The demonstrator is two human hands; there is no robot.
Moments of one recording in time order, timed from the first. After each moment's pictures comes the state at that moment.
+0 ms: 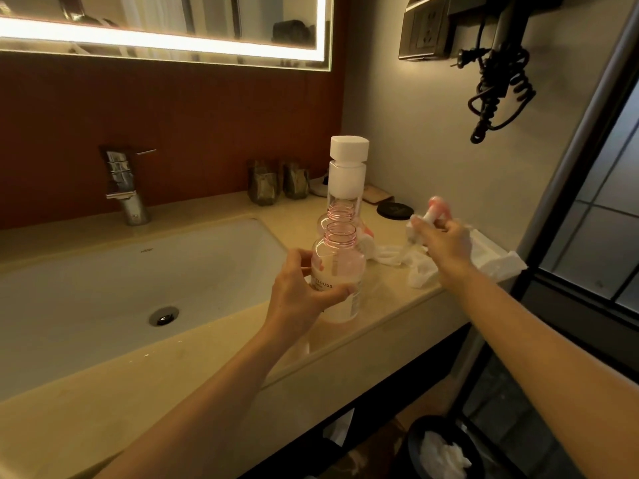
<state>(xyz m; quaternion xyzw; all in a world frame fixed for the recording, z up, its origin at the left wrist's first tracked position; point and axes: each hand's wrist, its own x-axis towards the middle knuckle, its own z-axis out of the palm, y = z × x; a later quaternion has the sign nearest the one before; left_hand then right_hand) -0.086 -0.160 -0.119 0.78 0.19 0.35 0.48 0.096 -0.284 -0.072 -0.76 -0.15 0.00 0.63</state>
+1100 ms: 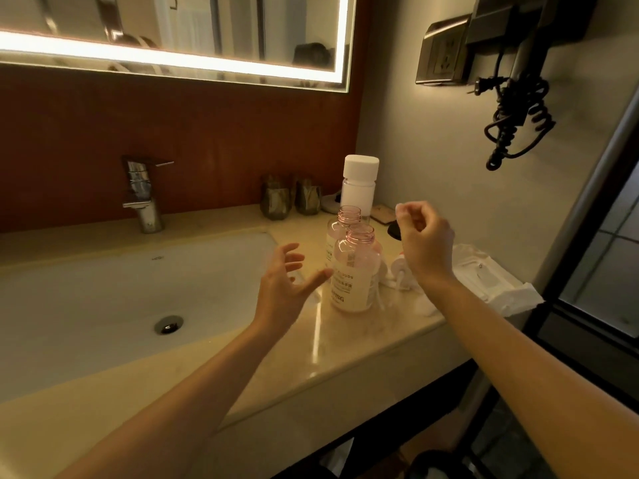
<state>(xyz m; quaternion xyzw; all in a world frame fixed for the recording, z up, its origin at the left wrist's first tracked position) -0.072 -0.130 -0.108 0.76 0.24 0.41 0.45 0.068 -0.246 -0.038 -0.73 -0.31 -0.17 0.58</state>
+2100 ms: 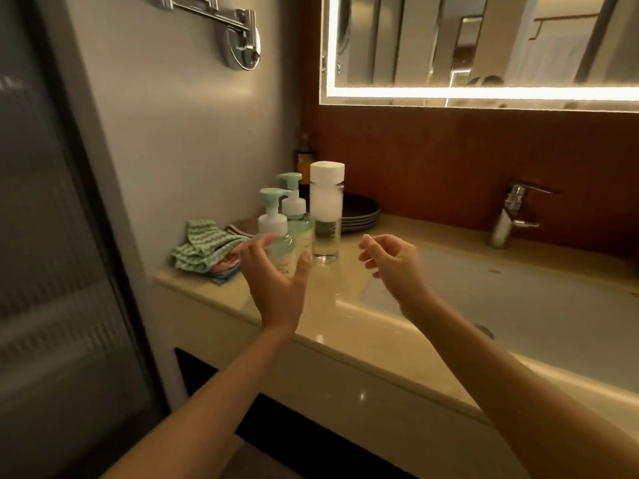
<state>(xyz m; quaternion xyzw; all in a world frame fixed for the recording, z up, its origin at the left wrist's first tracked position) -0.525 -0.083 -0.104 0.45 0.55 0.70 -0.01 -0.372 -0.070 -0.053 -0.47 -0.64 0.34 0.51</state>
